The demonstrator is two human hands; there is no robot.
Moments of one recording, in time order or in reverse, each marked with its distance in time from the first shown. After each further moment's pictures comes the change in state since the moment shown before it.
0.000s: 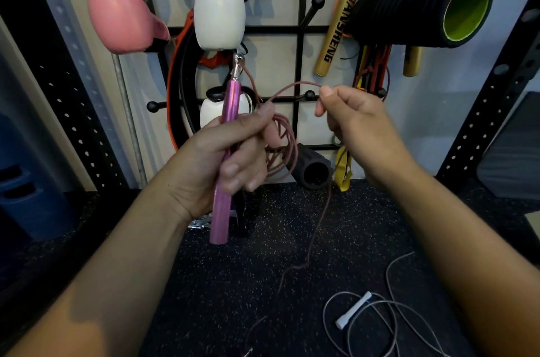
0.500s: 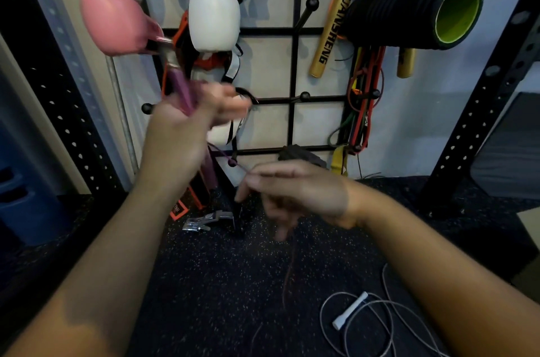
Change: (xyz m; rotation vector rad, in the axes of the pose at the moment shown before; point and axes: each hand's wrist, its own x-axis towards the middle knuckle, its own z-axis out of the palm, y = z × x) left_hand 0.008 0.004 -0.025 0.715 0.651 0.246; right_hand -0.034 0.007 0.035 0.204 -0.881 0.274
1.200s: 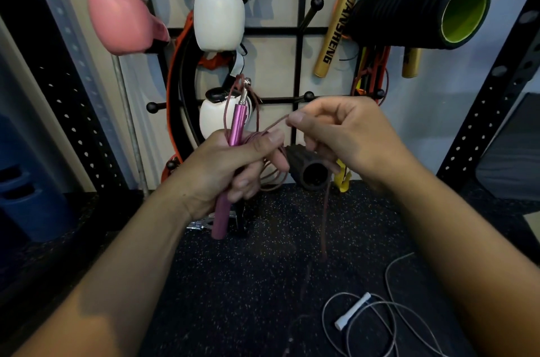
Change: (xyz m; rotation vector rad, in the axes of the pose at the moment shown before) left_hand -0.020 -0.003 0.011 -0.291 -0.584 -0.236; right_hand -0.020 -0.031 -0.033 -0.119 0.612 -0.266
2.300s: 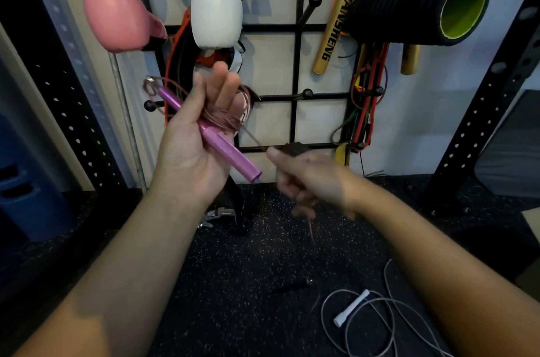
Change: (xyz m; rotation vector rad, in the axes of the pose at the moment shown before) left_hand 0.019 0.009 0.001 -0.939 0.350 0.277; right_hand -0.010 0.030 0.034 -0.092 -0.333 0.384
